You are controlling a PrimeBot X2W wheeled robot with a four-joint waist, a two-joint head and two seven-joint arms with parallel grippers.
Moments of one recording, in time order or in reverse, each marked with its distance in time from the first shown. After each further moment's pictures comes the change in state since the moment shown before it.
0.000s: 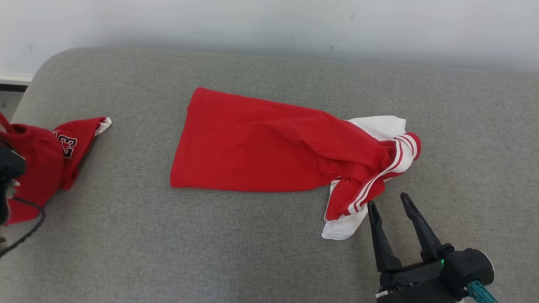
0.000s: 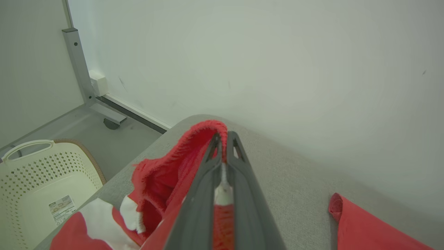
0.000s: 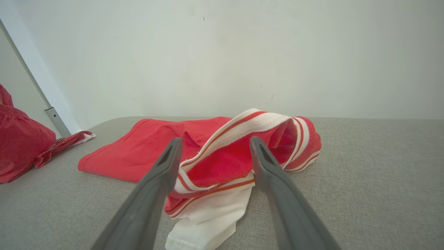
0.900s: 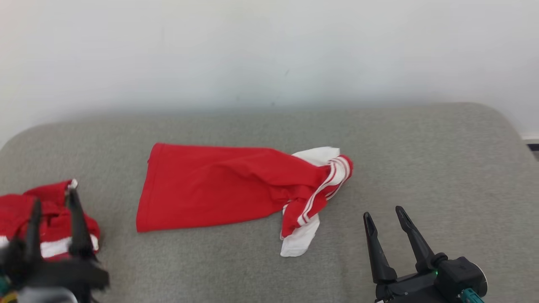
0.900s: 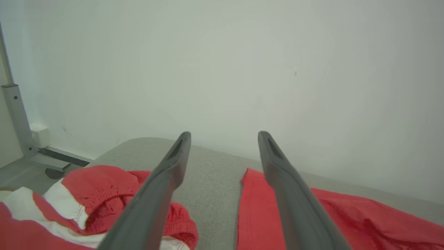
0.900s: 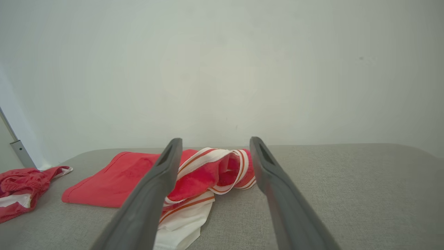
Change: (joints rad) left arm 0.646 -0.197 0.334 -0.646 0.444 0.210 -0.112; right arm 0.021 0.019 0.004 0.038 0.009 0.000 0.000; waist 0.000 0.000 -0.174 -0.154
